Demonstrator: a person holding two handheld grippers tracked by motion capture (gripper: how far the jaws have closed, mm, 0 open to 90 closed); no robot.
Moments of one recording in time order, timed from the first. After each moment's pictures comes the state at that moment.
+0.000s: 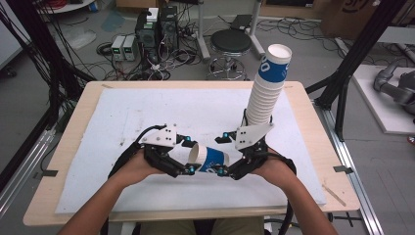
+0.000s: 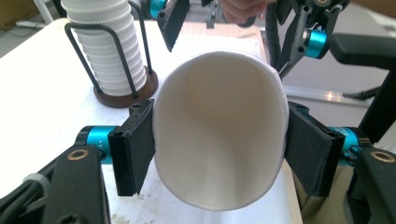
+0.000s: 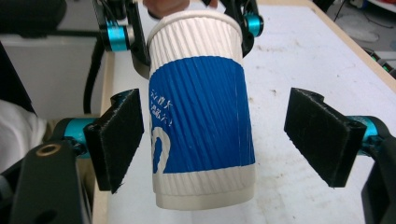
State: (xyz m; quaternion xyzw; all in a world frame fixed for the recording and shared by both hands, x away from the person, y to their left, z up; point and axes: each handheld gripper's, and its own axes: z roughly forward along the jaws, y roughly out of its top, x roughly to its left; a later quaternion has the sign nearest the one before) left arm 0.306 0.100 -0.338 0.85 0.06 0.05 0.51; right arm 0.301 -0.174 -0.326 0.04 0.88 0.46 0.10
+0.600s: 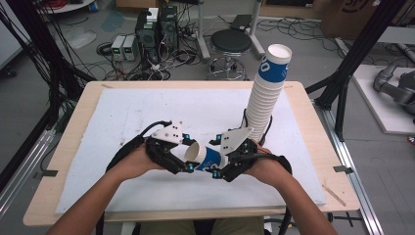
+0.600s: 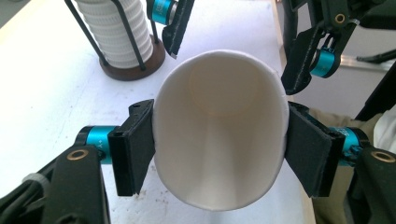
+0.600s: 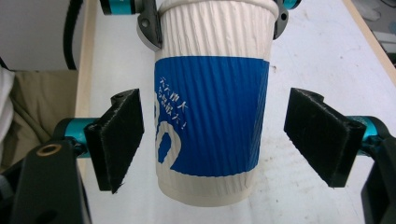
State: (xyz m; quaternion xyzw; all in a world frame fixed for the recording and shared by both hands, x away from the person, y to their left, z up) left arm 0.313 0.092 -0.328 0.89 0.06 0.05 0.44; right arm 0.300 -0.149 -0.329 0.01 0.92 0.37 0.13
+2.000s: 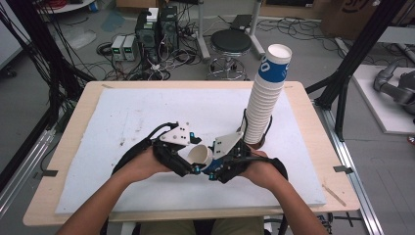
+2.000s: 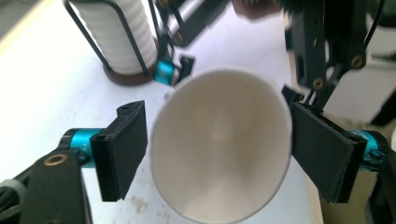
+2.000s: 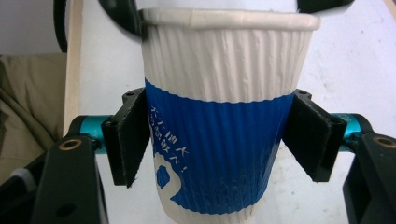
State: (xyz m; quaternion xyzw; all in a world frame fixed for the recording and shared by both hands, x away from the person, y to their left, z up) left arm 0.308 0.080 -0.330 0.88 0.07 0.07 0.47; right arm 0.302 -0.140 -0.351 0.03 0.93 0.34 0.12
